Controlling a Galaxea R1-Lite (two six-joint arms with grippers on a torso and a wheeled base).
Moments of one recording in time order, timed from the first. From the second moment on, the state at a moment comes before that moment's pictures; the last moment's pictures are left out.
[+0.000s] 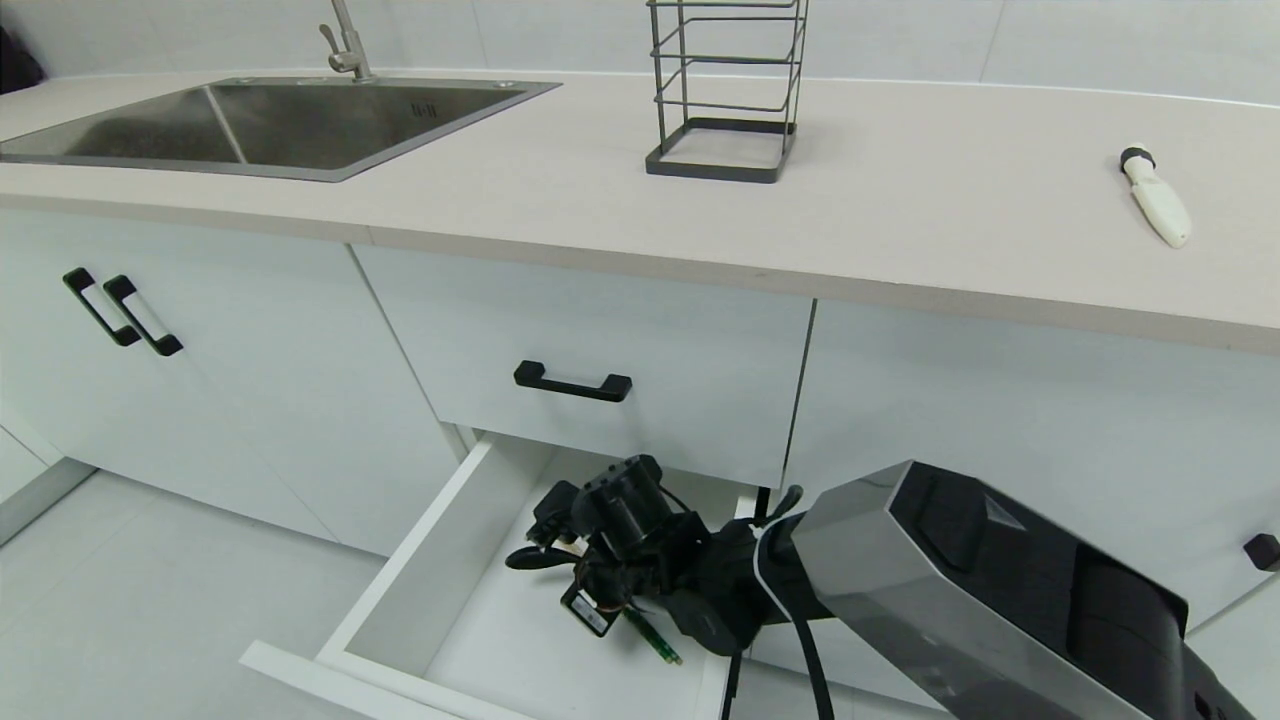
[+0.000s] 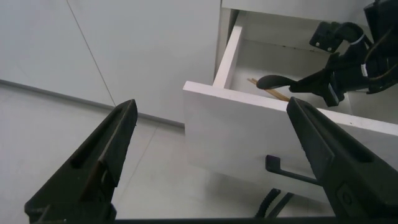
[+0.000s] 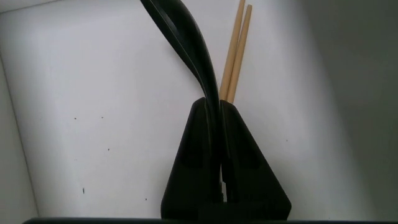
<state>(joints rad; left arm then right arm) 0.00 0.00 0.00 0.00 0.01 -0.03 0.92 2.56 -1.74 -0.21 -0.09 -0.23</state>
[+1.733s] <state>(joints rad) 0.00 0.00 0.00 0.00 0.01 -0.03 0.99 2.28 -1.51 -0.28 -0.09 -0.27</state>
